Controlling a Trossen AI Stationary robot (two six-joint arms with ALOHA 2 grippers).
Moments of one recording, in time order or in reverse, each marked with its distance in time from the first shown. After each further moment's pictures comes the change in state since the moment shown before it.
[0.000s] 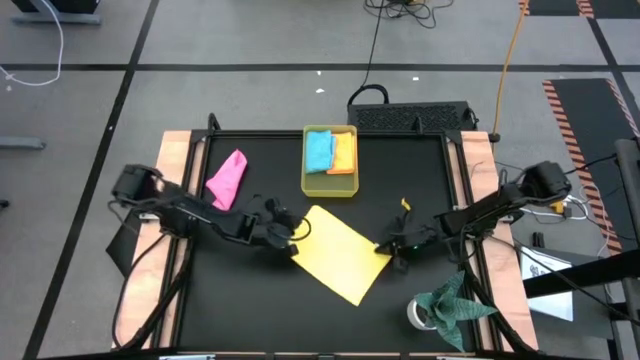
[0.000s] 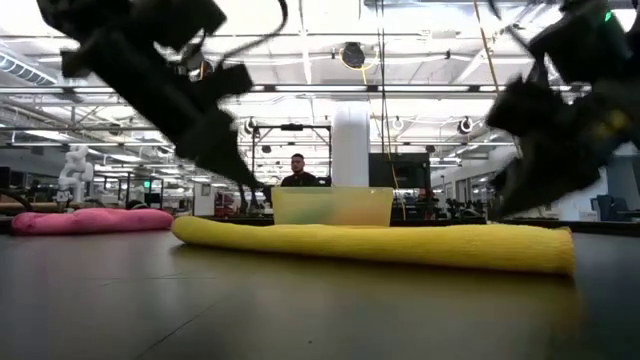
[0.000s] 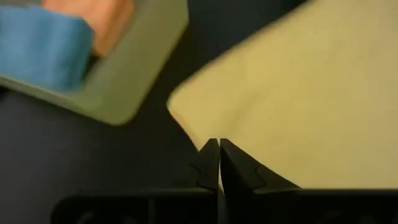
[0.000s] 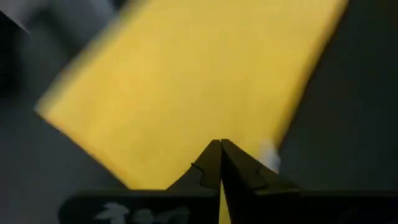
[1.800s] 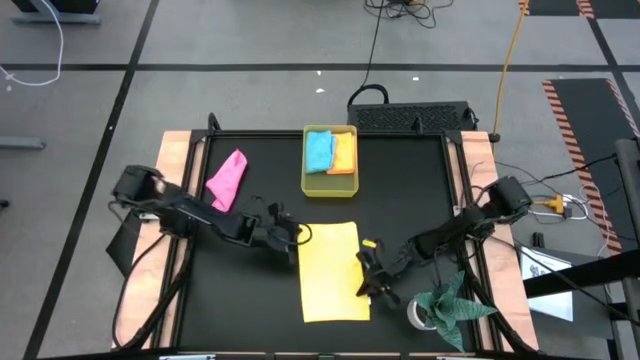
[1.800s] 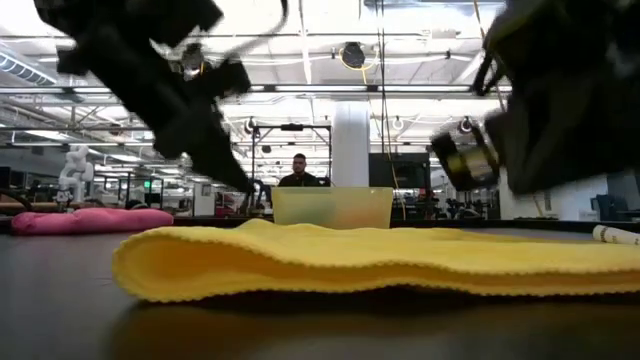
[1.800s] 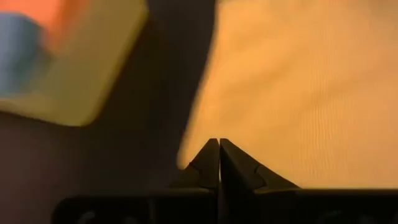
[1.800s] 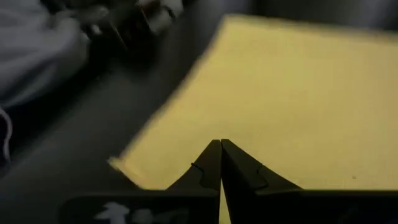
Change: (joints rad) left arm -0.020 -0.004 0.002 -0.016 0.106 0.046; right arm 0.157 0.398 0.319 0.189 -0.244 -0.367
